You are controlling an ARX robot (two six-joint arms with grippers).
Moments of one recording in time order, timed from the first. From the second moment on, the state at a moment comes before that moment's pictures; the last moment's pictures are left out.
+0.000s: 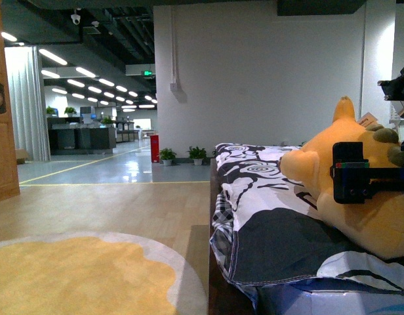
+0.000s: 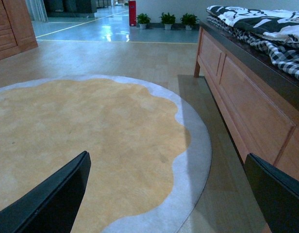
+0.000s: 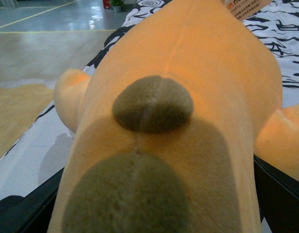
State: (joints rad) left arm 0.00 0.00 0.01 0.00 0.00 0.00; right arm 0.13 1.52 0.87 0.55 0.14 0.04
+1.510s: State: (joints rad) left arm 0.00 0.00 0.01 0.00 0.00 0.00; right arm -0.13 0.20 0.21 0.17 -0.41 0.27
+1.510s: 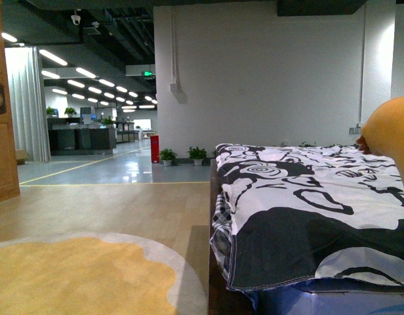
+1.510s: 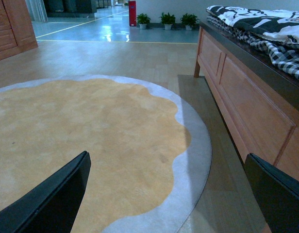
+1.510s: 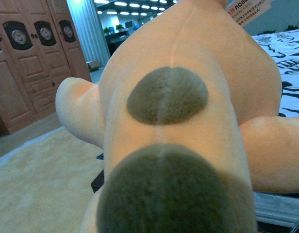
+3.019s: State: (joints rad) left arm 0.00 0.00 0.01 0.00 0.00 0.00; right arm 0.08 0.06 0.01 0.24 -0.15 0.13
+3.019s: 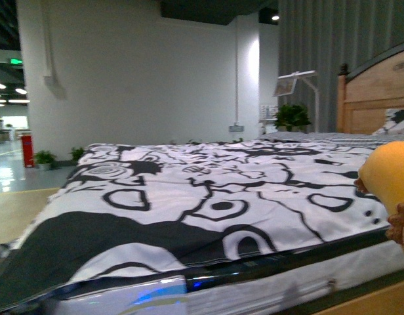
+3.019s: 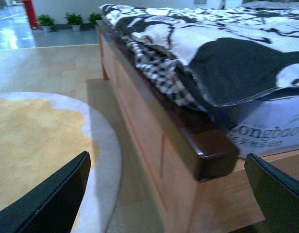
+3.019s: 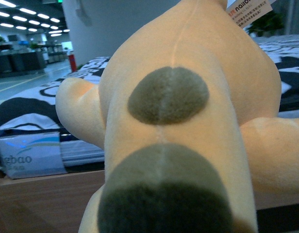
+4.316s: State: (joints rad) left arm 0.00 0.00 0.01 0.00 0.01 0.00; right arm 0.08 0.06 0.01 0.24 -0.14 0.13
